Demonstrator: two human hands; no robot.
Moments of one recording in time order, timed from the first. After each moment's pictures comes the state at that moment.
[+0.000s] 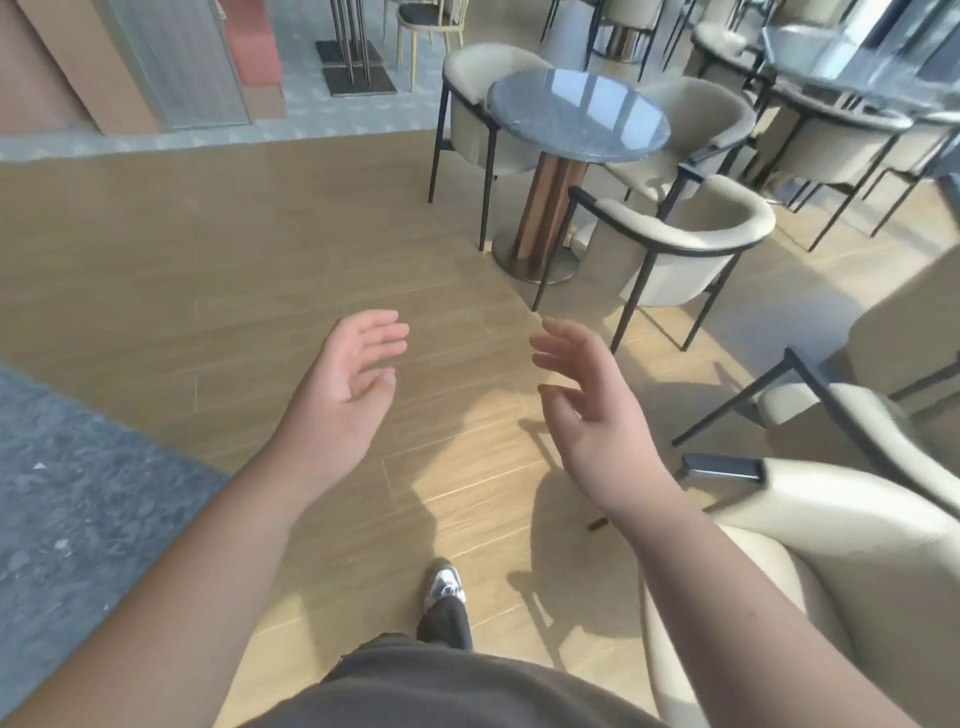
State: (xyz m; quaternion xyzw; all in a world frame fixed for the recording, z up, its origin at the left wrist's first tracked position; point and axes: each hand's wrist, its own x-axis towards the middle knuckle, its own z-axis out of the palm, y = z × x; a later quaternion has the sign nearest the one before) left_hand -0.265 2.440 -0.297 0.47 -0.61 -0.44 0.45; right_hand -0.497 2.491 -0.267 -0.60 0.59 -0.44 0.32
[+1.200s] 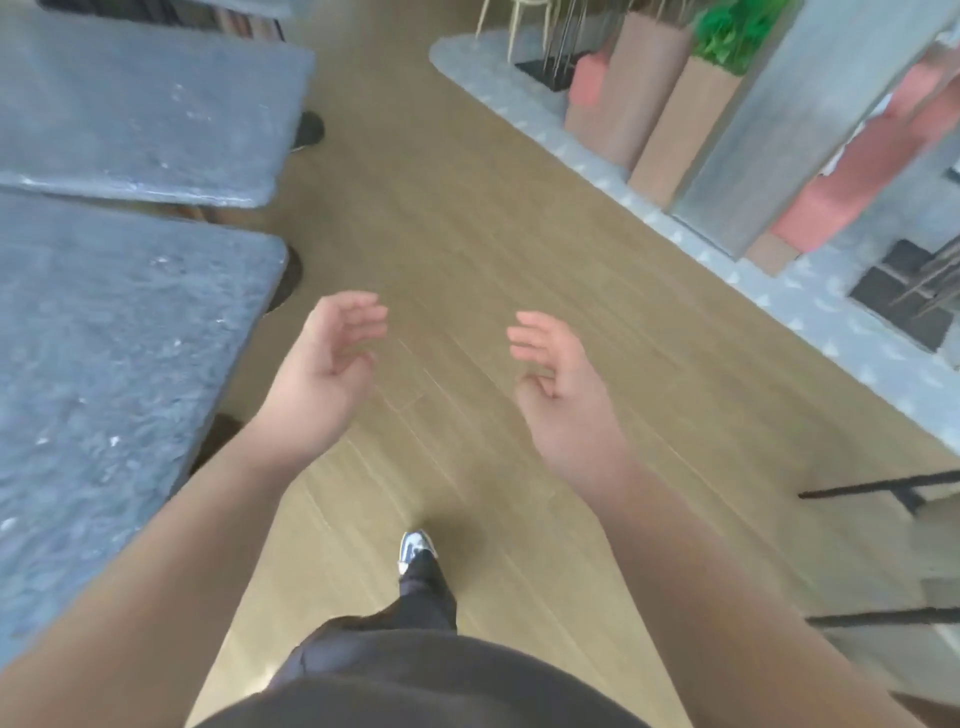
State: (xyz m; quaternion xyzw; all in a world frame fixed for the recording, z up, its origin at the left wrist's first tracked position) left_hand -0.039 1.974 -0.325 0.73 -0.22 -0.09 0.64; right_hand -0.164 1.768 -0.286 -0.83 0.16 -0.12 0.53
